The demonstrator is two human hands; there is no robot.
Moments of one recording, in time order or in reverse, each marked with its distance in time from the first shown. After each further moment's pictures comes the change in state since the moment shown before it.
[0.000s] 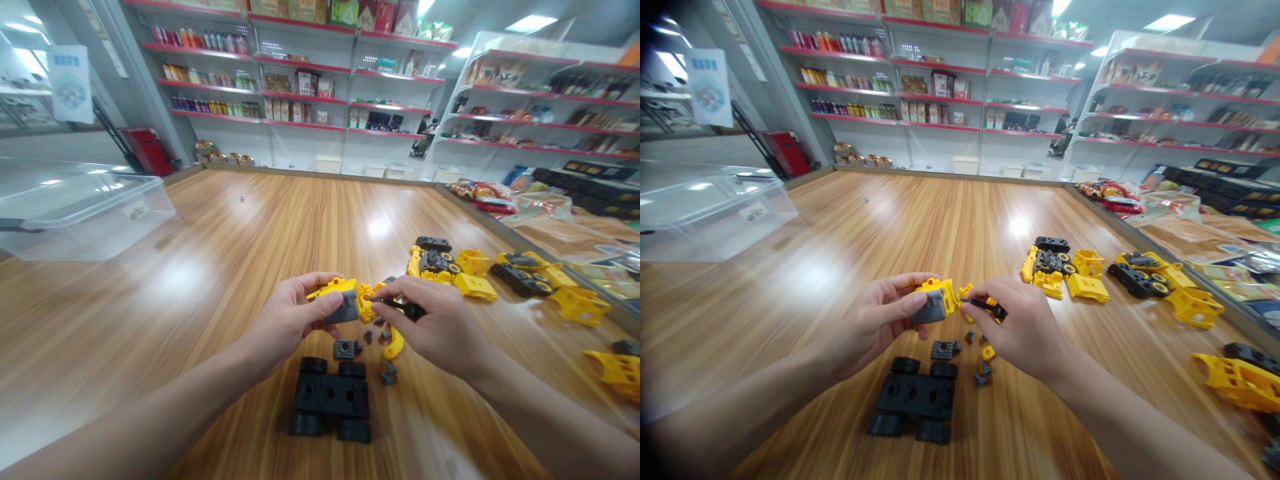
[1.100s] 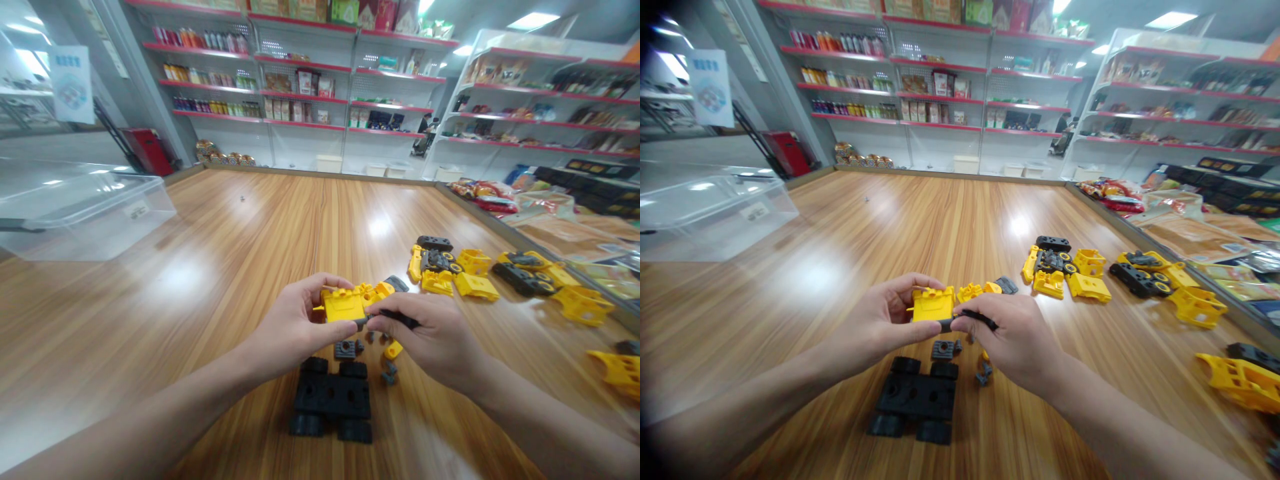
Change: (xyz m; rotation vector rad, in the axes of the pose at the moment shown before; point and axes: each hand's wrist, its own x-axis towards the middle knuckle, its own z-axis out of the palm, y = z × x) left_hand -0.003 -0.001 0.001 0.328 -0.061 0.016; right_hand -0.004 -0.009 0.008 0.133 0.022 -0.041
